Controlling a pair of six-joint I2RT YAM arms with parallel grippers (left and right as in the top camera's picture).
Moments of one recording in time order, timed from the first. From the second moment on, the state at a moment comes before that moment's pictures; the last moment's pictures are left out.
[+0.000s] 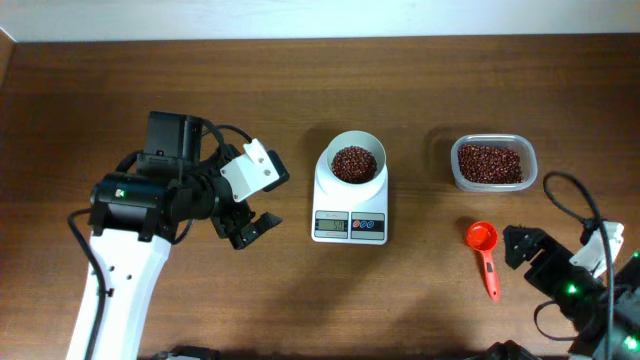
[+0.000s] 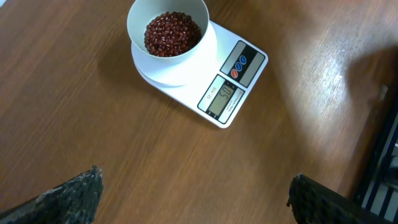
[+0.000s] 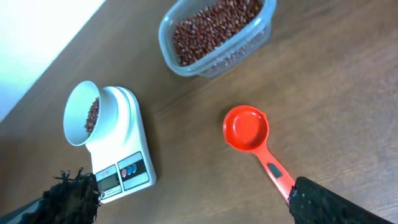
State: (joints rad) left arm -0.13 1.27 1.34 -1.19 0.48 0.85; right arm -0.69 0.67 0.78 -1.07 -0.62 0.10
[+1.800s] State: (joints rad) left arm -0.13 1.27 1.34 -1.19 0.48 0.85; right arm -0.05 0.02 0.06 -0.03 -0.25 0.09
